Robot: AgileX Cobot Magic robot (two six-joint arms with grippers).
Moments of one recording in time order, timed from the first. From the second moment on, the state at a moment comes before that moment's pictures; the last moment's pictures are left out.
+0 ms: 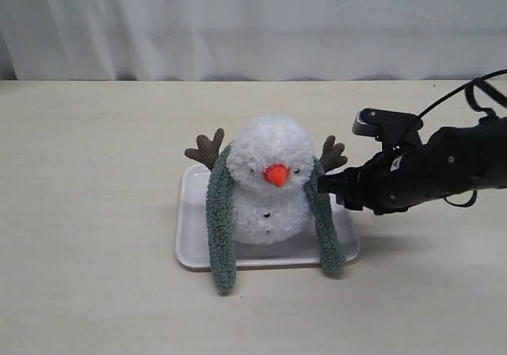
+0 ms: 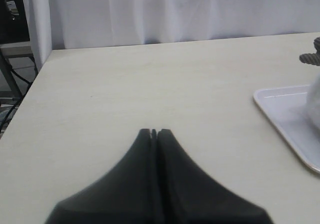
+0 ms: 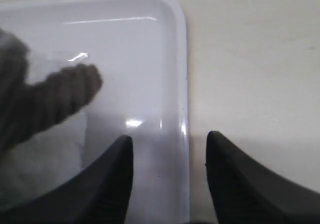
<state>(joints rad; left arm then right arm) -0.06 0.00 0.00 -0.03 0.35 0.08 0.30 1.76 -0.82 0.15 0.15 0.17</state>
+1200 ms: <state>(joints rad) -0.06 0.00 0.00 -0.03 0.35 0.08 0.30 0.19 -0.82 0.04 0.38 -0.01</state>
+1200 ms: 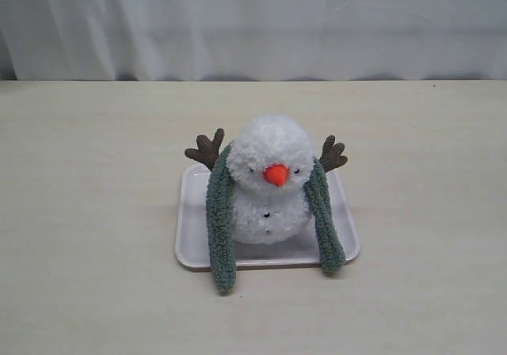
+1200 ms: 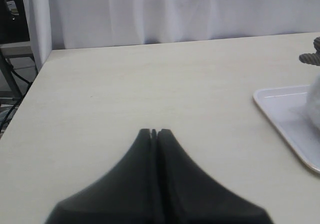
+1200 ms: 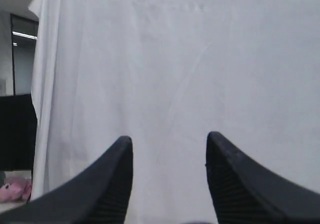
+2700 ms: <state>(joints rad) -0.06 0.00 0.00 -0.03 0.35 0.08 0.30 0.00 -0.83 0.02 0.34 -0.01</state>
